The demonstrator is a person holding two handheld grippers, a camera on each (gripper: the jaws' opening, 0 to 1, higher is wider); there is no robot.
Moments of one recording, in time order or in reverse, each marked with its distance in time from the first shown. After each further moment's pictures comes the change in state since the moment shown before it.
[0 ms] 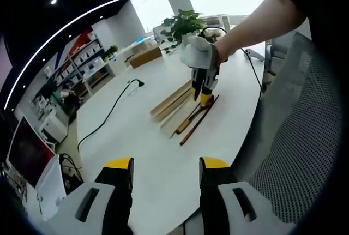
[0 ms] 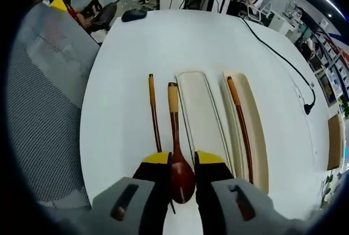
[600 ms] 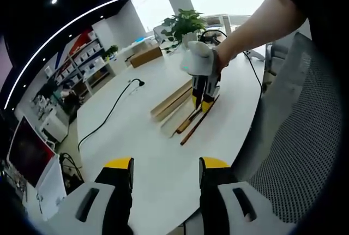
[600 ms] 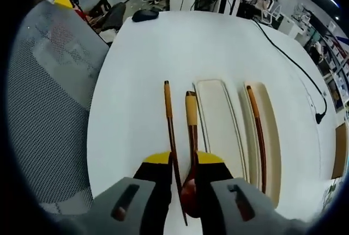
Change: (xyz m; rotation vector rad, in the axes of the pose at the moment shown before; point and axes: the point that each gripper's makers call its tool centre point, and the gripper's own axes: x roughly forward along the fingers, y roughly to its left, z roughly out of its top) left arm 0.000 0.001 -0.001 -0.002 0.003 0.003; right arm 0.016 0.023 0.016 -0.037 -0.007 0.067
